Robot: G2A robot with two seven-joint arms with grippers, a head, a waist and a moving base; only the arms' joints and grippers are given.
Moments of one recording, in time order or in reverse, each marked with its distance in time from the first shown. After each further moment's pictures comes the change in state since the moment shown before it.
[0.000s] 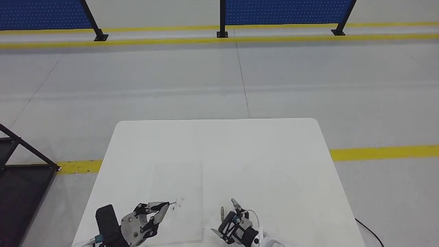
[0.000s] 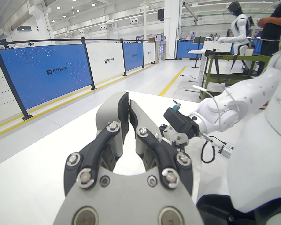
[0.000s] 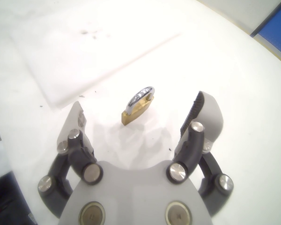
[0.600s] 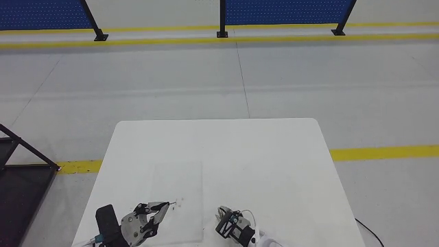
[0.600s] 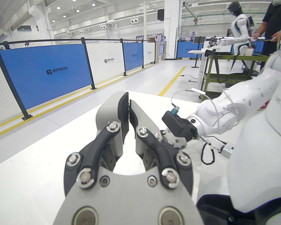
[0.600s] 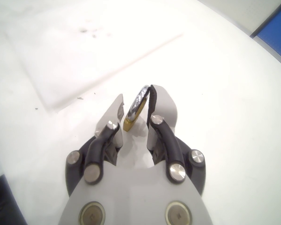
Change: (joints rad) left arm 0.000 0.000 0.000 0.000 0.000 0.000 0.000; right arm 0.029 -0.005 -0.033 0.026 -0.005 0.033 -0.003
